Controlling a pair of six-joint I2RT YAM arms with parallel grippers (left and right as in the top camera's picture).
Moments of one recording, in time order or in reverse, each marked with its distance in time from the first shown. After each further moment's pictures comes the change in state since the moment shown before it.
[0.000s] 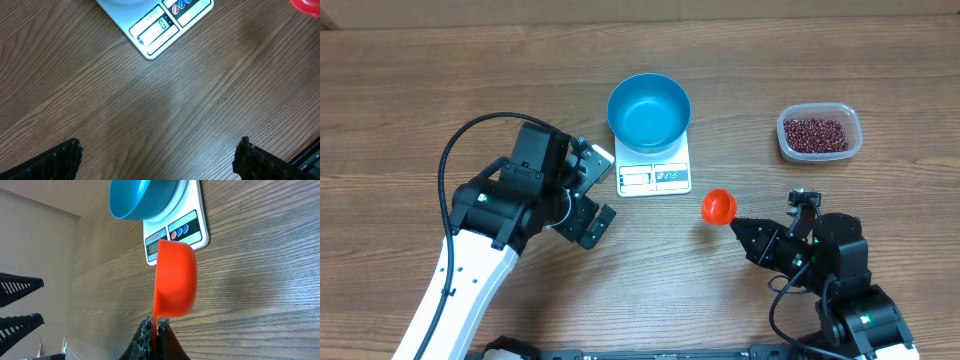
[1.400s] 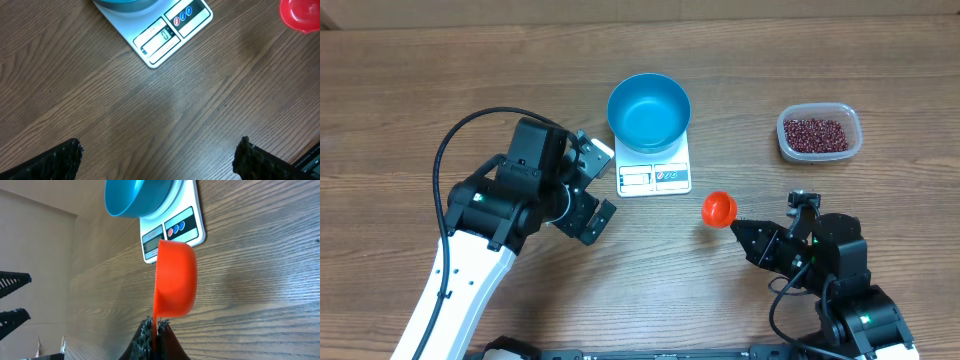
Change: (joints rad) left arm 0.000 0.000 0.036 0.000 0.000 0.000; right arm 0.000 0.000 0.000 -0.018 0.002 0.000
